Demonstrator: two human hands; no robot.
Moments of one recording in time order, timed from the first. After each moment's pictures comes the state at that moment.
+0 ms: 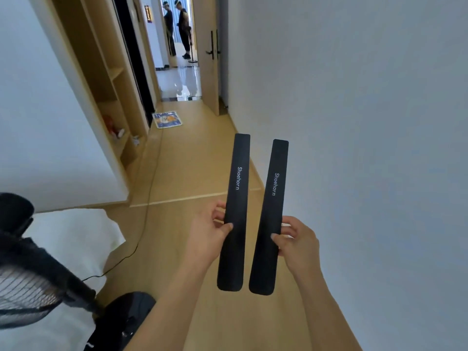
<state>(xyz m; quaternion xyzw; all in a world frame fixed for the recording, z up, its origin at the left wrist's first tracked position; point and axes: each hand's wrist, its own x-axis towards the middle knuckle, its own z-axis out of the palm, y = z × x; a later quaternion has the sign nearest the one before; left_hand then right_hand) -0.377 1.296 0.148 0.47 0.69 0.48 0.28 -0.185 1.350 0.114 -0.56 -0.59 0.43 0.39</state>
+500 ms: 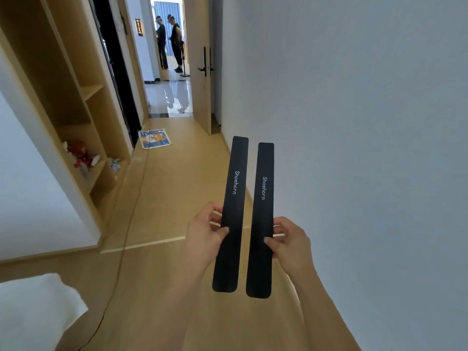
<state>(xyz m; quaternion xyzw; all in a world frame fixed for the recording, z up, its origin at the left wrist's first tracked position) -0.508 1.614 0.150 0.50 0.69 0.47 0.24 -0.317 1.664 0.132 -0.54 -0.64 0.40 0.36</state>
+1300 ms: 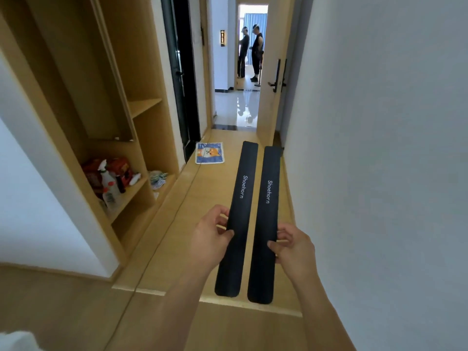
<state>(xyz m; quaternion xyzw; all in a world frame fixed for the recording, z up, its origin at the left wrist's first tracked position) -0.702 2.059 0.157 0.39 0.76 0.49 0.17 -0.543 2.172 0.121 -0.43 -0.70 0.48 0.30</state>
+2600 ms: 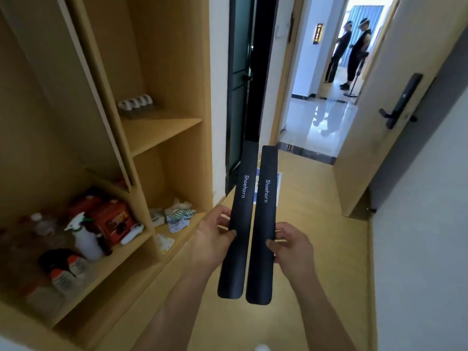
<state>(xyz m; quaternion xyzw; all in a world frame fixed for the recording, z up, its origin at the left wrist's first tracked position) -1.266 2.608 0.130 0.22 0.80 0.56 0.10 -1.163 2.763 0.105 -0.28 -0.77 0.53 0.21</state>
